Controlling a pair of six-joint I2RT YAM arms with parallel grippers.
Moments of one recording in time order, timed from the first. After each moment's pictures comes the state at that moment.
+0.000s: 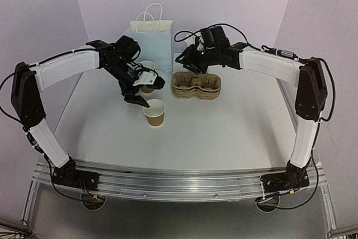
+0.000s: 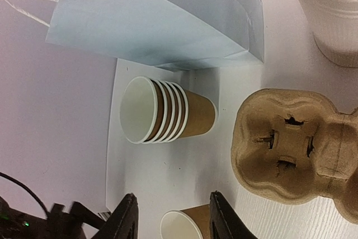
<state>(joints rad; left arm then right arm) -0.63 1.68 1.46 -0.89 0.54 1.22 0.71 1.96 1.66 -0.28 -0.20 0.95</state>
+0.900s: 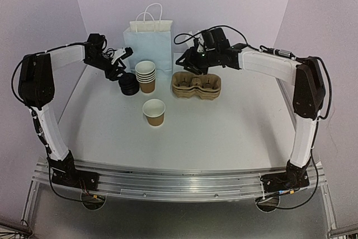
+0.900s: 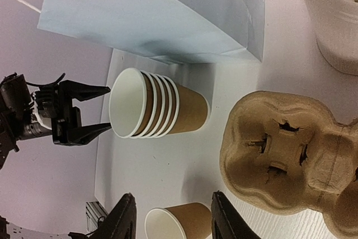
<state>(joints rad) -0.17 1.91 1.49 -0.59 0.60 0.88 0.69 1.99 1.66 -0.28 -0.26 0.87</state>
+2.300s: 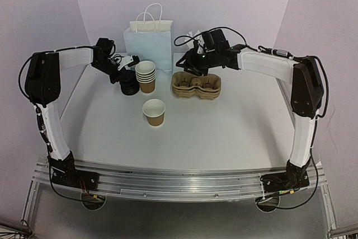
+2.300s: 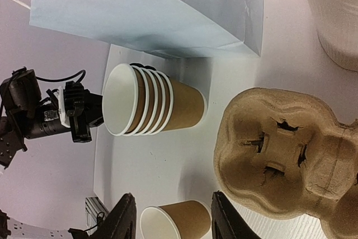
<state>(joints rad) -0.24 1.99 1.49 -0.56 0.44 0.91 0.67 2.01 1.66 -0.28 -0.30 0.86</state>
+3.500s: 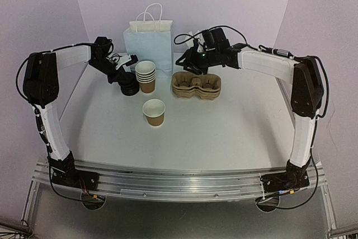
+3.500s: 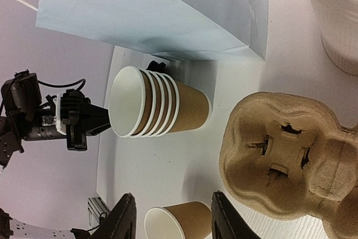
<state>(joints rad) -0.23 1.96 1.52 -0.70 0.50 0.90 0.67 2.01 1.67 -0.28 -0.31 0.86</state>
